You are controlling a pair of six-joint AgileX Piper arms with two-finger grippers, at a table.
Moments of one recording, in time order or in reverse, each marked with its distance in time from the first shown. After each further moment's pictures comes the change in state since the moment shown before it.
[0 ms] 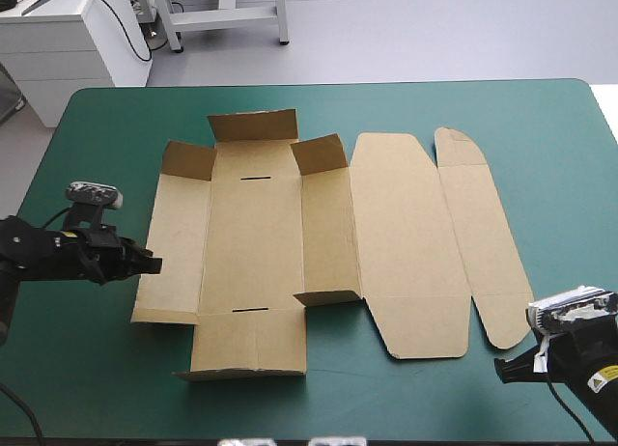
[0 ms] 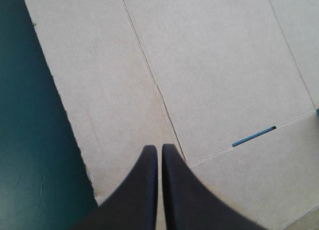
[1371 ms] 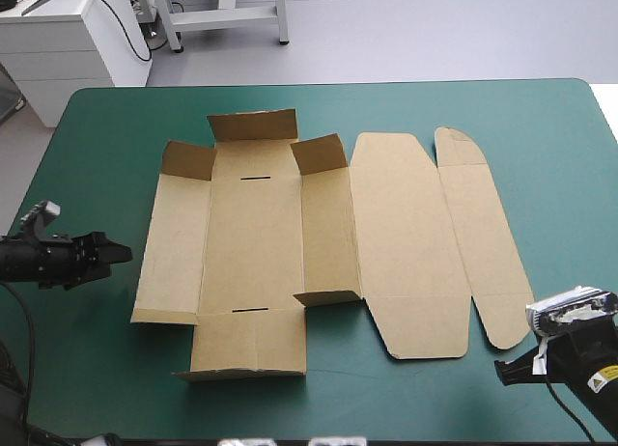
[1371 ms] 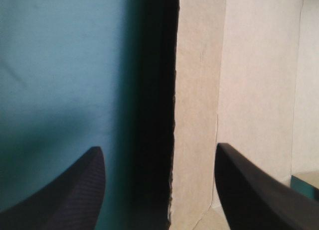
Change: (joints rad) left arm 0.446 0.439 -0.002 -0.331 0.120 0.183; right arm 0.000 0.000 0.000 0.000 0.000 -0.035
